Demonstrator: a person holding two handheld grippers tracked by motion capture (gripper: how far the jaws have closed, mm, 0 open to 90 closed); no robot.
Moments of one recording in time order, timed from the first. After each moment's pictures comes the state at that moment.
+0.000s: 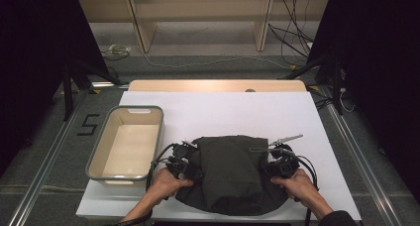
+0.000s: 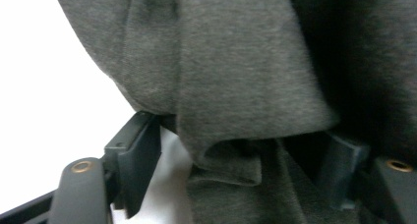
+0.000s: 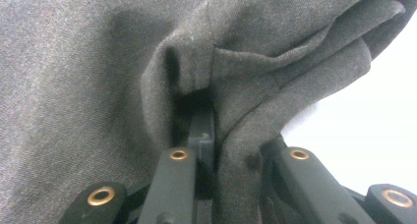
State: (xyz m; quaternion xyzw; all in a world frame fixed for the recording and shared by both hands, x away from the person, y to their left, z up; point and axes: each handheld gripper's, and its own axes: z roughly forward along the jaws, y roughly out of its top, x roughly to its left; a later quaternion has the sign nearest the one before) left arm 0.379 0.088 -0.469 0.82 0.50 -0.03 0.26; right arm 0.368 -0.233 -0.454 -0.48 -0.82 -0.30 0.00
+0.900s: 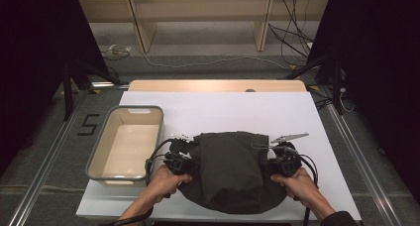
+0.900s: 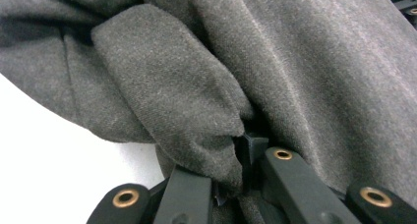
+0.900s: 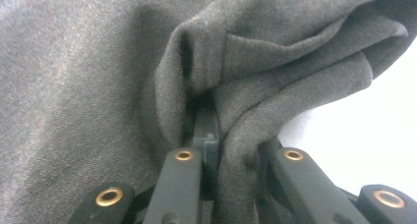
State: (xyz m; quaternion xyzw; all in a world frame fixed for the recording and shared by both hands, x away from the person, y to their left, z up) left arm 0.370 0.095 -0.431 0.80 0.44 -0.08 0.40; right arm 0.361 -0.232 -0.434 -0.47 -0.80 -0.36 -0.01
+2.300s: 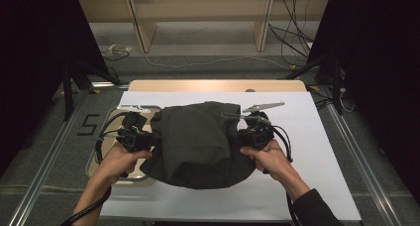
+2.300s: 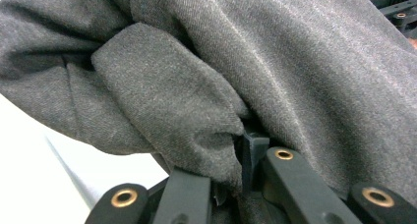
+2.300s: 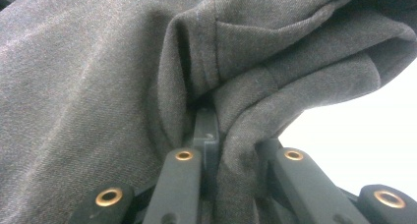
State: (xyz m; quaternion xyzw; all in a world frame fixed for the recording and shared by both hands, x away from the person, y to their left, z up) left arm 0.379 0.192 -0.339 0.78 0.44 -0.02 0.44; right arm 0.392 -0.148 -0.352 -0.41 -0.80 -0.44 -0.01
